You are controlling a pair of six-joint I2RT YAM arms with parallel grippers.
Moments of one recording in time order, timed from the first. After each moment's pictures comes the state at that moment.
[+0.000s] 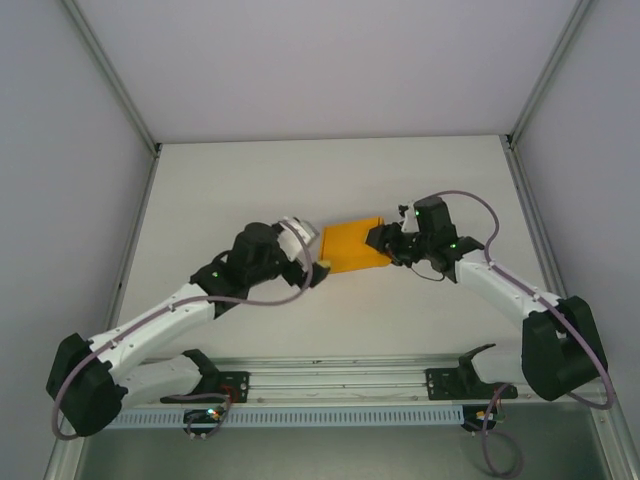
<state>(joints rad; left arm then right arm) -0.85 1.08 0.75 -0.16 0.11 0.15 0.31 1.29 0.78 -0.23 -0.55 0.92</state>
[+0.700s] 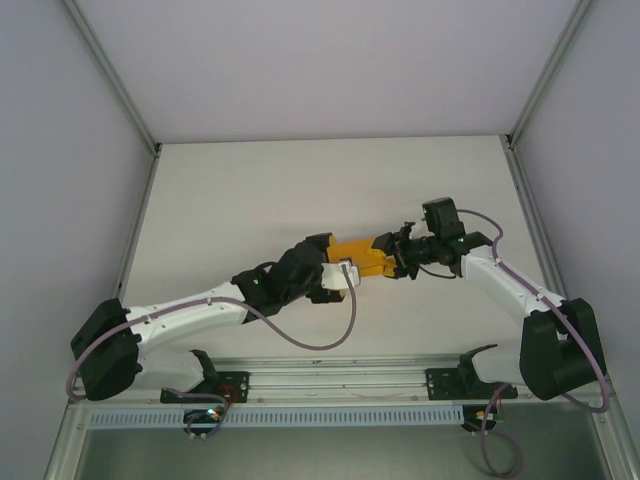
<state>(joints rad) -1.08 1.28 0.79 -0.08 -0.21 0.69 0.25 1.30 0.80 -0.40 -0.84 1.21</state>
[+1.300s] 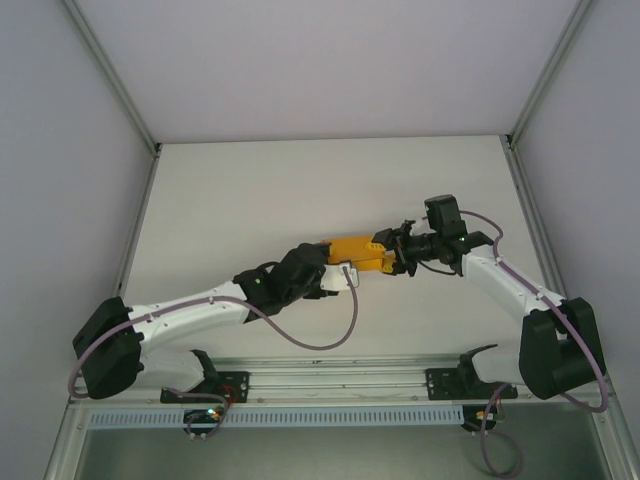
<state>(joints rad) -1.08 1.30 0.80 -0.14 -0.23 0.70 0.24 1.30 0.80 -0.35 -0.88 1.31</state>
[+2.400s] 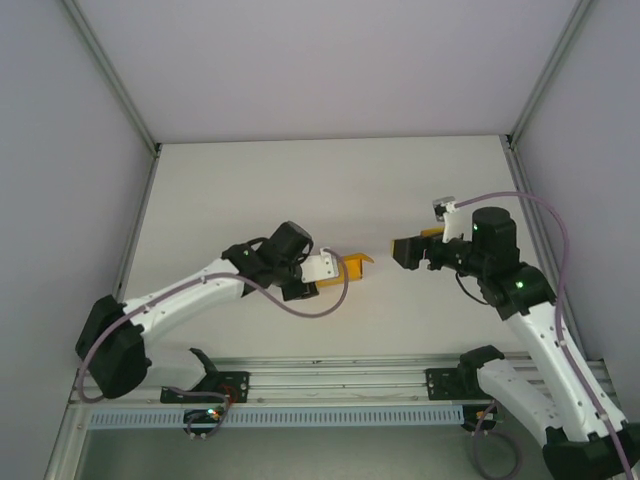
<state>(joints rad) -0.87 1.35 0.96 -0.64 0.13 0.53 0.24 0.82 0.87 -0.59 -0.45 0.24</state>
